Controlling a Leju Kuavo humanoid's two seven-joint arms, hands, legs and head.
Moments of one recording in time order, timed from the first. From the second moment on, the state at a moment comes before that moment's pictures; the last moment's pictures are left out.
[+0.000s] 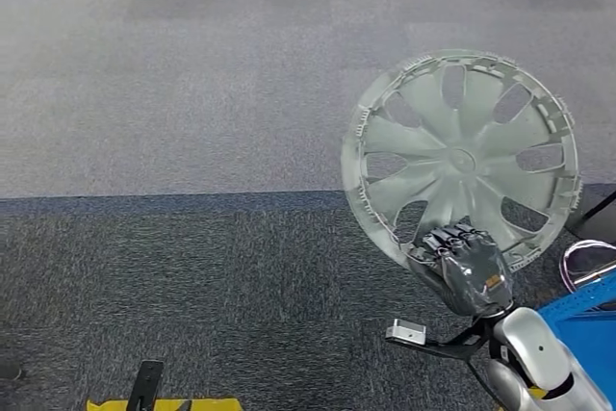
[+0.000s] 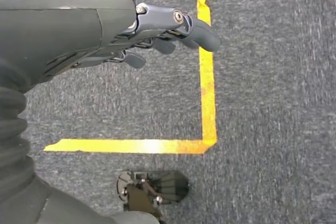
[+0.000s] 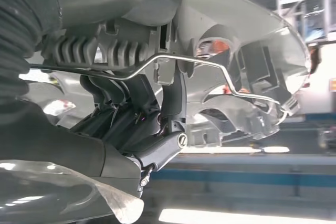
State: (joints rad) left arm -0.13 -0.17 0.91 -0.27 -0.71 0.24 -0.38; right arm -0.05 -0.43 0.49 -1.71 1.21 -0.44 -0.11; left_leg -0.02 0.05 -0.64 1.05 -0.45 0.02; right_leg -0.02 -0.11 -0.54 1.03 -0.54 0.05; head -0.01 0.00
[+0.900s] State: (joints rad) left arm -0.12 -0.18 0.91 -0.26 -0.70 0.26 -0.41; right arm -0.18 -0.42 0.56 -1.64 1.18 -0.43 -0.14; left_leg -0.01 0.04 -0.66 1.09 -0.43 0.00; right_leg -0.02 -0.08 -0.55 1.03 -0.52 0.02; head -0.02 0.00
